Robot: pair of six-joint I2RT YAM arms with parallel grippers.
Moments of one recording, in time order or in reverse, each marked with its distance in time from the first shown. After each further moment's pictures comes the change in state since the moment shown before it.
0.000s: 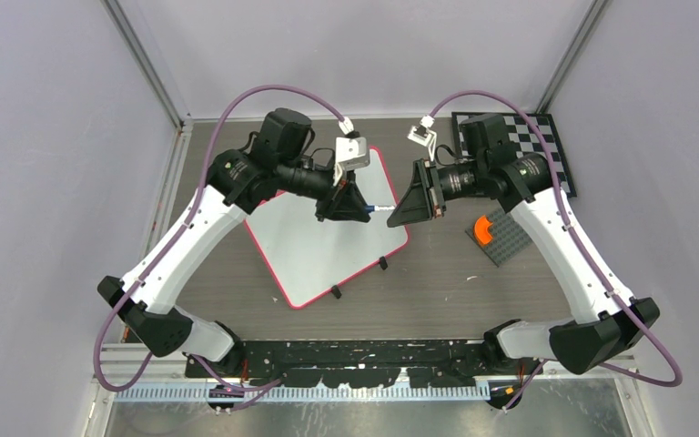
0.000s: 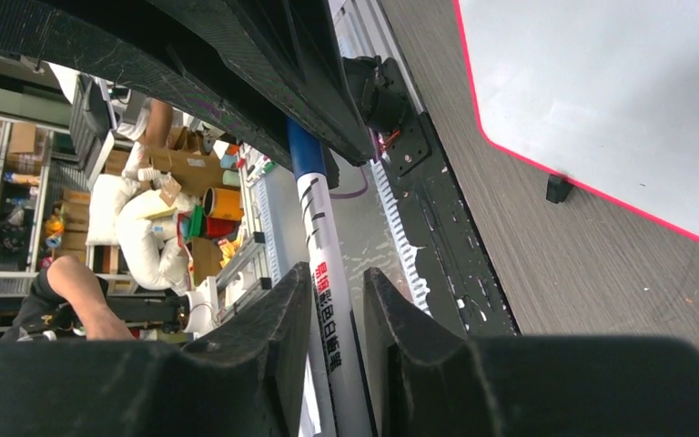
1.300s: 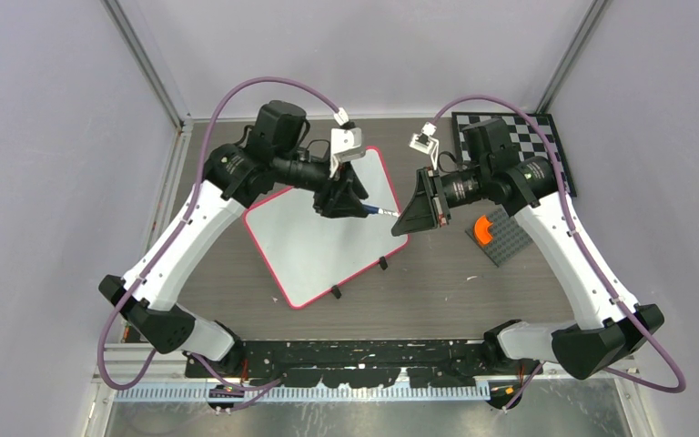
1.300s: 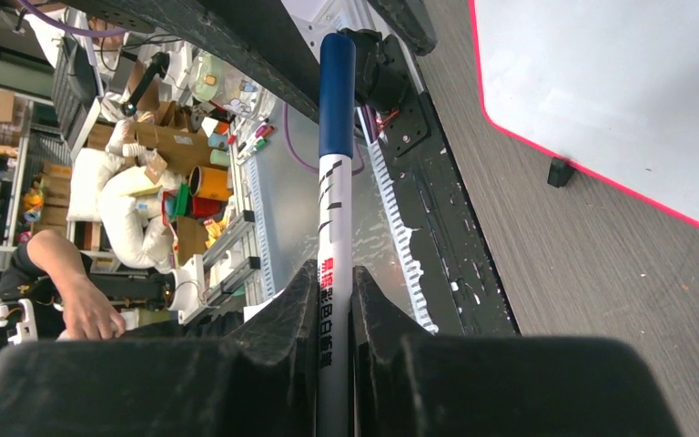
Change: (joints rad) left arm 0.034 0.018 0.040 0.004 0.015 0.008; right arm 0.003 -0.028 -0.002 -0.085 -0.007 -0.105
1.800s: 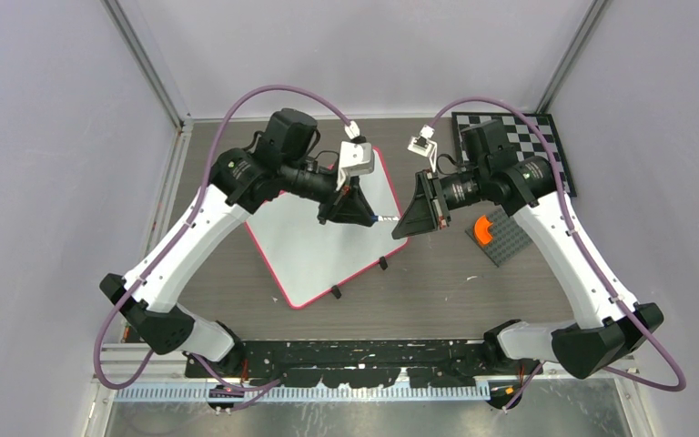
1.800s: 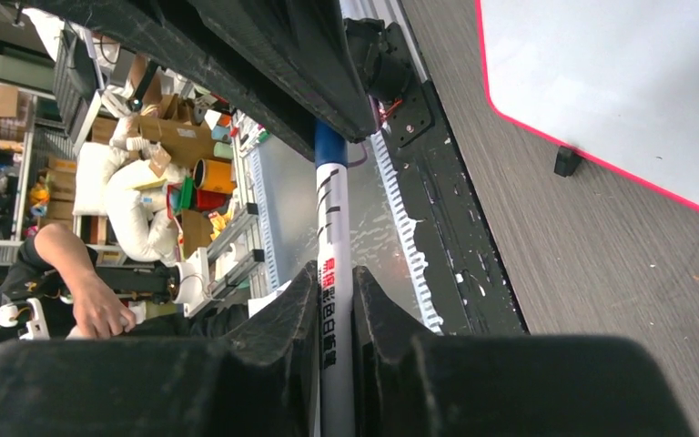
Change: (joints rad) left arm -0.062 0.000 -0.001 -0.037 0.014 0.040; right arm 0.009 0.003 0.001 -0.031 -0.005 -0.014
